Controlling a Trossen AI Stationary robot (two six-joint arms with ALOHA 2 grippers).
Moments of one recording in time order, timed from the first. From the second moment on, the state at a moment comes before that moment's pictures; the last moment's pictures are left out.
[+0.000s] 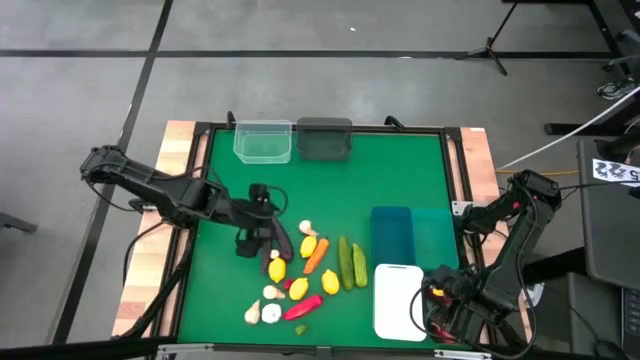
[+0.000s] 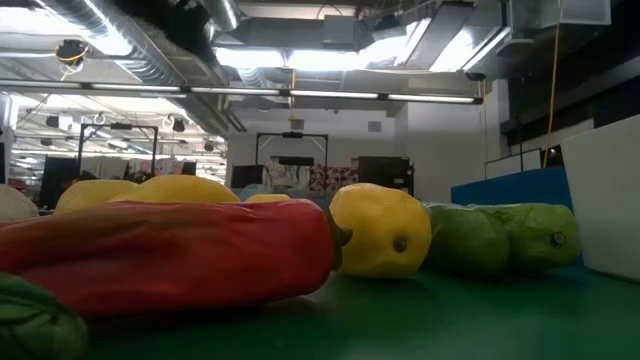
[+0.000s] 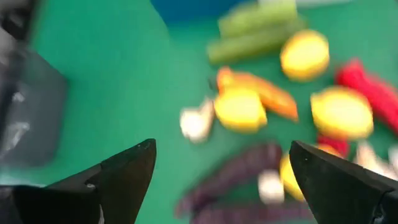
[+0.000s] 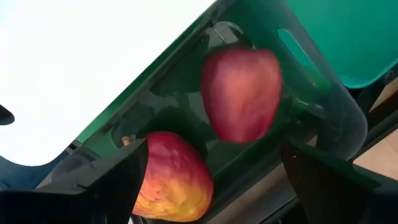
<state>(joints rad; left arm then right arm) -0.29 1.19 1.00 -0.72 -0.26 -0.07 1.07 1.56 1.24 -1.24 -0.02 1.85</state>
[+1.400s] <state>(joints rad) -0.28 1.60 0.81 -0.69 -0.10 0.53 1.07 1.56 1.24 -1.26 0.16 1.86</state>
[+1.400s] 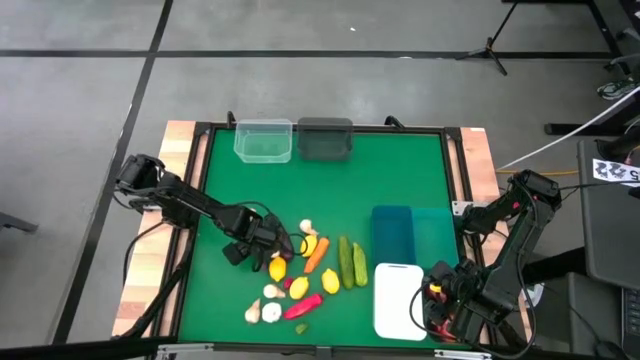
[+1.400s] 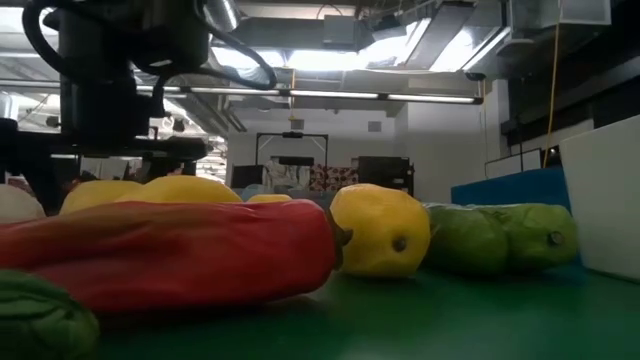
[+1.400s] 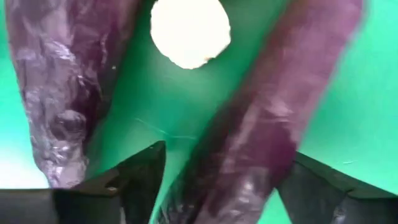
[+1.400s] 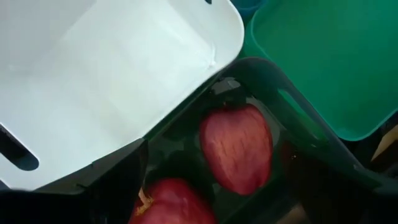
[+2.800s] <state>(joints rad) -0.14 1.31 1.04 0.10 -0.19 0.41 0.75 1.56 1.26 -1.49 1.53 1.62</state>
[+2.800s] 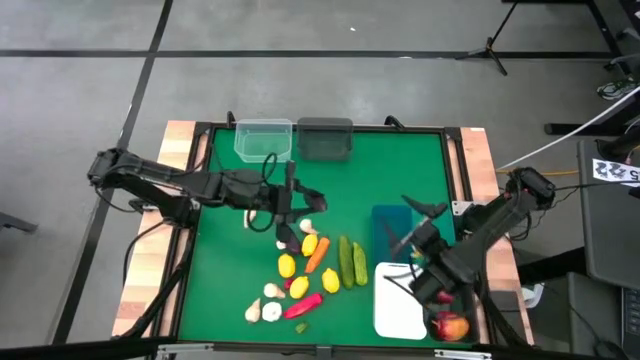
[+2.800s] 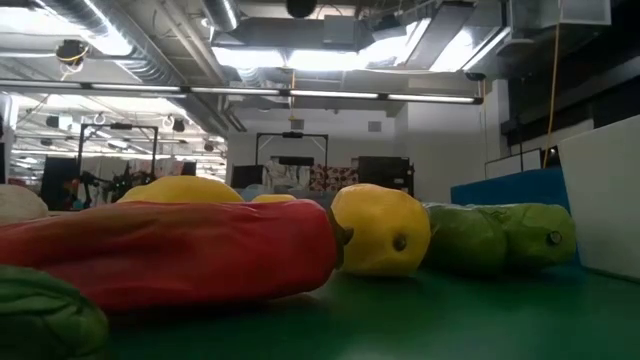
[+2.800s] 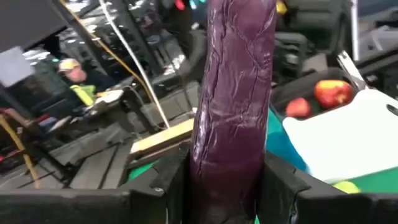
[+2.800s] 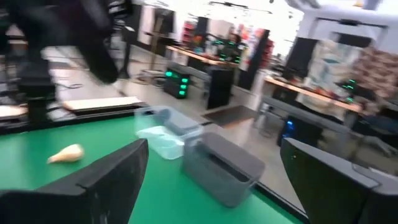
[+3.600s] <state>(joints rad) -0.08 1.48 1.04 0.37 -0.08 0.42 0.72 1.55 1.56 -0.71 1.10 0.19</state>
